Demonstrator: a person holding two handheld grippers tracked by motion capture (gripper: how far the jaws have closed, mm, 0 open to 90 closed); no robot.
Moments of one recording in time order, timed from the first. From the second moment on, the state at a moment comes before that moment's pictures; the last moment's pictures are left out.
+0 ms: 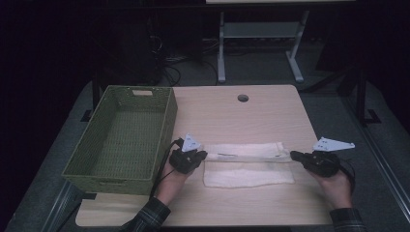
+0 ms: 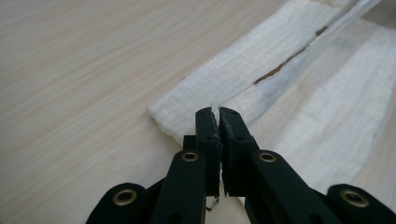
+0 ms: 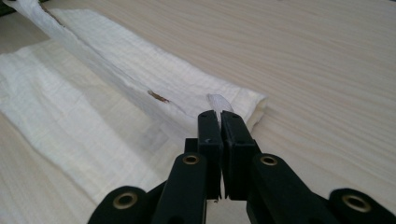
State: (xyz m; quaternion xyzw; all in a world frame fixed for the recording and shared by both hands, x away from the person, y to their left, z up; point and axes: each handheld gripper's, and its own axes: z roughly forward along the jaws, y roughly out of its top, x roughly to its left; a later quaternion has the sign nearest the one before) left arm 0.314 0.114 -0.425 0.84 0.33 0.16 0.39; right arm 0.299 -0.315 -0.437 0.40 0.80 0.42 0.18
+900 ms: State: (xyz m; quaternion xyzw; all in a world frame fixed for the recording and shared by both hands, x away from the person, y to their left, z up) left arm 0.287 0.109 -0.447 0.89 0.28 0.10 0.34; right arm 0.266 -0.314 -0.454 0.39 0.82 0.38 0.16
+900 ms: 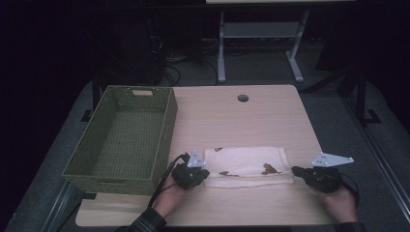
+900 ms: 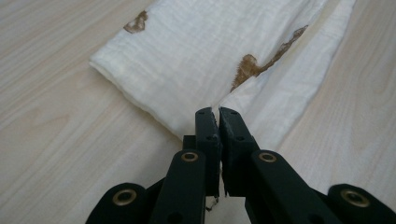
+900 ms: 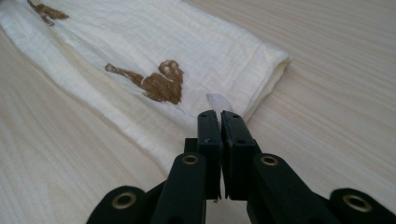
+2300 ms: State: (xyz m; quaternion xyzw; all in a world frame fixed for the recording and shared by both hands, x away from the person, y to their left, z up) left arm 0.372 0.106 -0.443 0.85 0.36 0.14 0.36; right arm 0.360 -0.306 -0.452 0.43 0.79 0.40 0.16
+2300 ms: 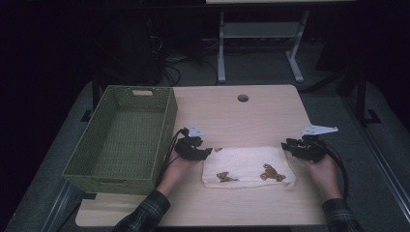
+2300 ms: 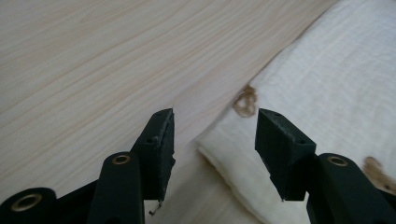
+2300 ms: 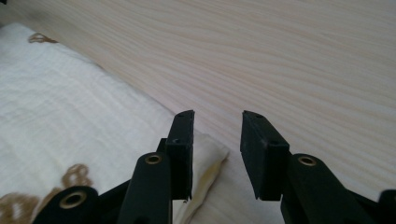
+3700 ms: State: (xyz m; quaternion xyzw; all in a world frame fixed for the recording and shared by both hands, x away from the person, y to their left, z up) left arm 0.384 0.096 -0.454 0.86 0.37 0.13 0.33; right arm 0.374 -0.297 -0.472 0.43 0.81 0.37 0.14
